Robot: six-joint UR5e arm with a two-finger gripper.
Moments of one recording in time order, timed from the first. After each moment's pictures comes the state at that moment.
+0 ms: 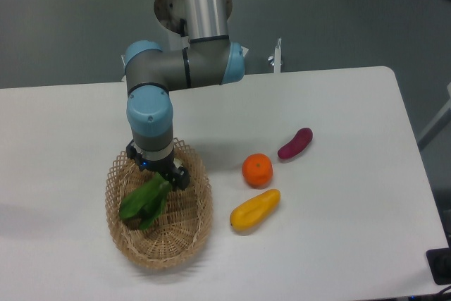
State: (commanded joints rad) arm 2.13 -1.97 -1.87 -0.85 1.50 0.70
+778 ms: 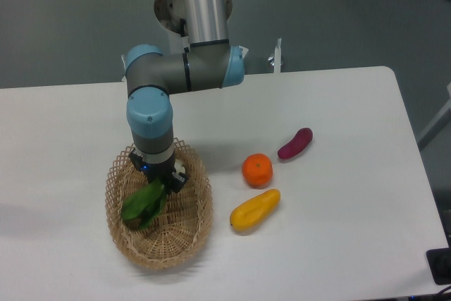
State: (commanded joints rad) arm 2.13 -1.96 -1.86 -0.81 1.51 0.72
